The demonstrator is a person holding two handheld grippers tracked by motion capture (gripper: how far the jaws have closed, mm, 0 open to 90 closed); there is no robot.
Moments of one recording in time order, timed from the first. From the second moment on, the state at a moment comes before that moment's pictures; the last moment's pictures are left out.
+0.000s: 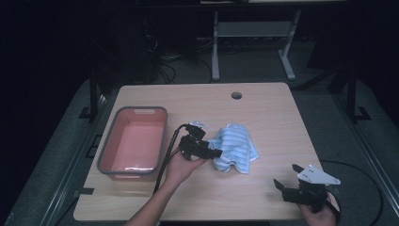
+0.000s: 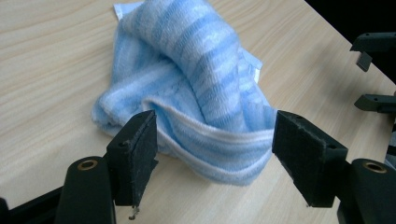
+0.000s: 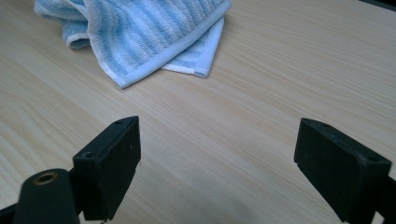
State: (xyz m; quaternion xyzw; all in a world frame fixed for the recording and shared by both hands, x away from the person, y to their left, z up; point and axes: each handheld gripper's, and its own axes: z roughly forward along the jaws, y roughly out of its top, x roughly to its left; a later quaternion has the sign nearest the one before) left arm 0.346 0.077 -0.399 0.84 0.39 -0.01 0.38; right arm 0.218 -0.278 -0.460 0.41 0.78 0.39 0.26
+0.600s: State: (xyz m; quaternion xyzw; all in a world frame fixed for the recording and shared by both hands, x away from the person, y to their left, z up) left arm 0.324 0.093 -0.407 0.84 0.38 -0.02 0.40; right arm 0.218 -0.278 -0.461 0.41 0.78 0.39 0.26
